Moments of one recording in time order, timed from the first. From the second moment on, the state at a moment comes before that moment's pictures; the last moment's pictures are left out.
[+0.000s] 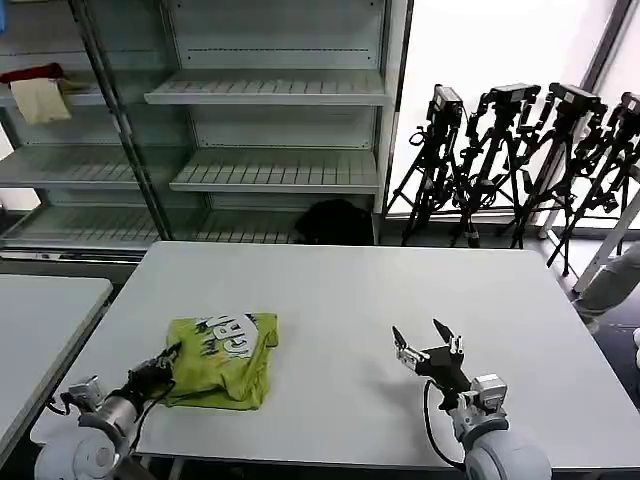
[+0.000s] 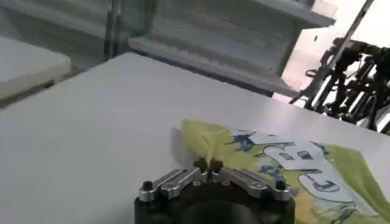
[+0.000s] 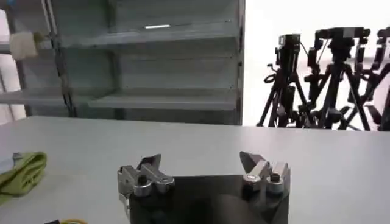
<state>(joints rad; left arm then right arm) 1.36 -1.18 -0.78 -1.88 -0.66 0.50 0.09 -1.36 1.30 0.49 2.11 0.28 -0.42 -0.03</state>
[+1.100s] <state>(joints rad) 1.39 -0.84 -0.85 -2.03 -0.09 0.42 0.25 -1.41 1.28 0.55 2.06 0.31 -0.35 -0.03</state>
